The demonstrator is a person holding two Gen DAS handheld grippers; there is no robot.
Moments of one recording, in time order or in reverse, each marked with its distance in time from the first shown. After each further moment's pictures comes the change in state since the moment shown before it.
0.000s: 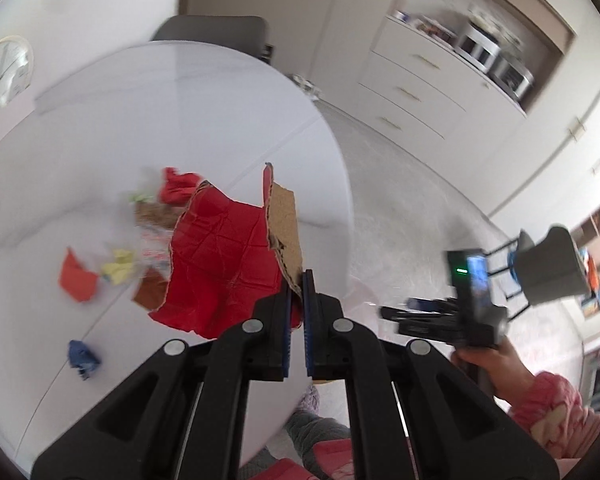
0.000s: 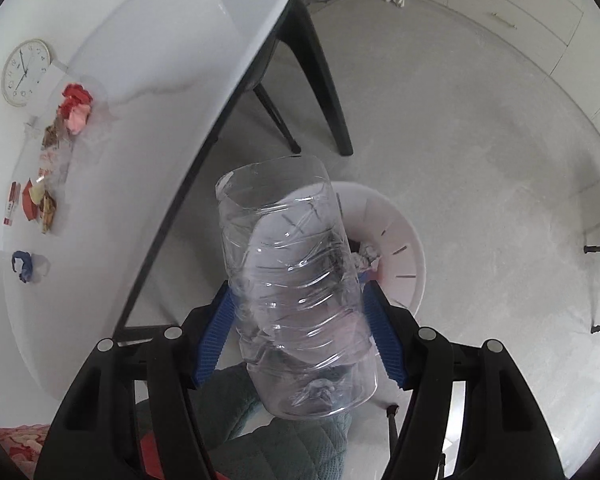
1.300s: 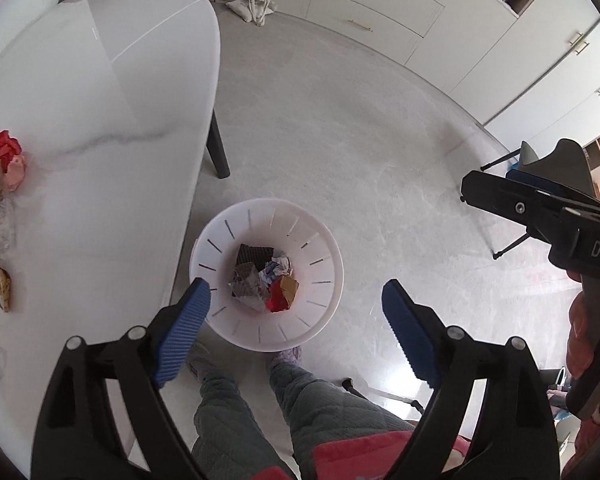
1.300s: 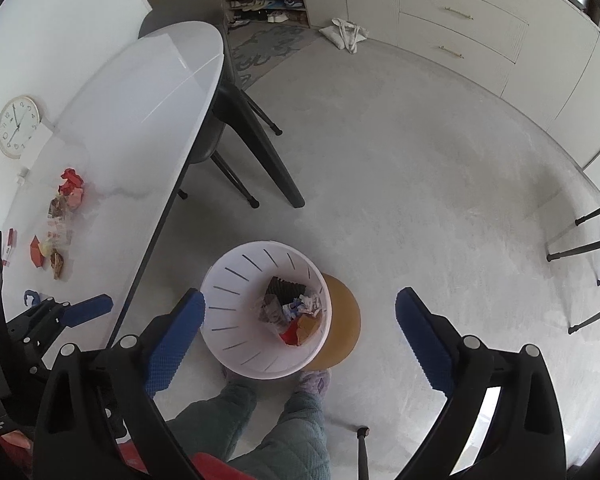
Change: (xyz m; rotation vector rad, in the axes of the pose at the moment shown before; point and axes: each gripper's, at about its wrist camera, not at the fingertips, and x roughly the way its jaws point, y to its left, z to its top) left arm 0.144 -0.128 -0.024 0.101 0.294 0.006; right arm -0.127 -0.078 0.005 0.062 -0.198 -0.093
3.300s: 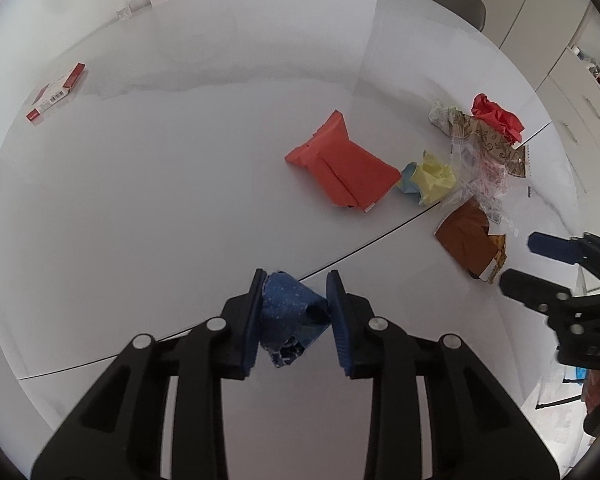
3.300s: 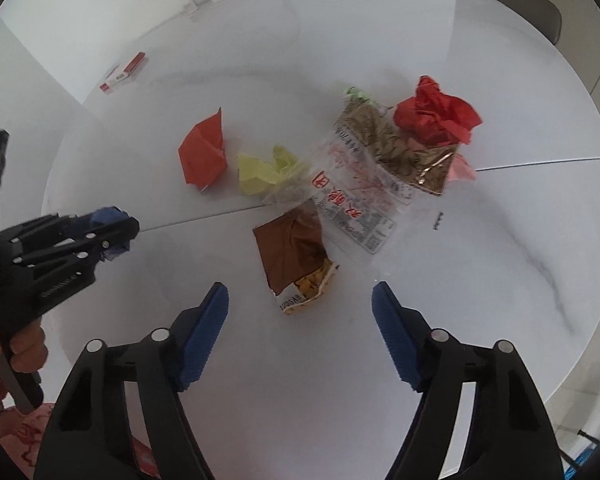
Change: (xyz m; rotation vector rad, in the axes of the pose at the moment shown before) left arm -0.102 0.368 -0.142 -0.576 -0.145 0.350; right arm 0.115 0.399 -0.014 -0.696 0.173 0.283
